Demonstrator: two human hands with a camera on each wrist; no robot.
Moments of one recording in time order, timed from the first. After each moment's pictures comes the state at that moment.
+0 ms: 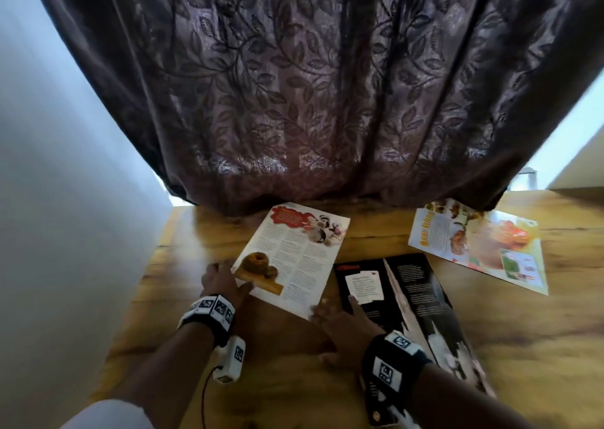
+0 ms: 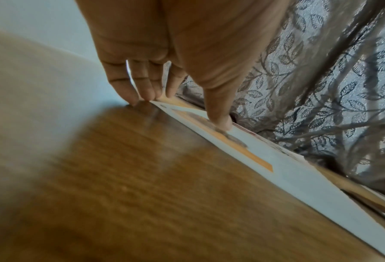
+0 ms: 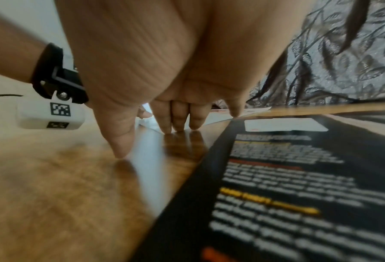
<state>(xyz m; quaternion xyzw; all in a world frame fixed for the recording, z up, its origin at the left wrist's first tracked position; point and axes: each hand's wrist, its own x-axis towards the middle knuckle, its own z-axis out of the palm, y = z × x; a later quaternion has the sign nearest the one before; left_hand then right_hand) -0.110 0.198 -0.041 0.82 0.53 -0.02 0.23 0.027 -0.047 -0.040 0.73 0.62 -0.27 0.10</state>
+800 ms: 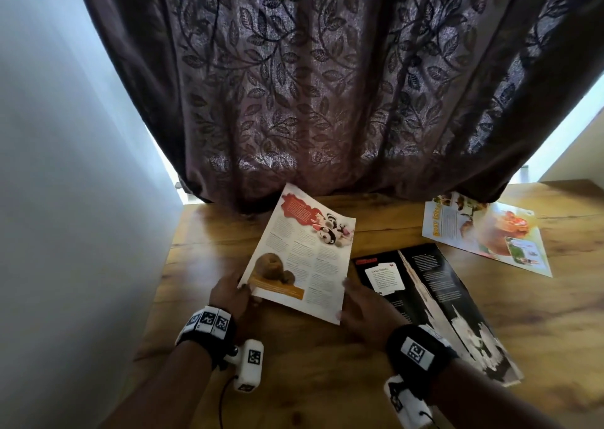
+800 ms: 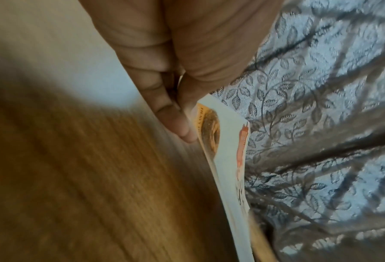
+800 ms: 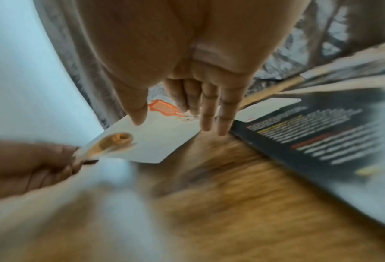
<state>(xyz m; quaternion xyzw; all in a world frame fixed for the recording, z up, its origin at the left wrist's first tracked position) -0.167 0.238 -0.066 0.81 0.44 0.02 0.39 0.004 -0.035 -0.040 0.84 0.42 -0.26 -0.21</state>
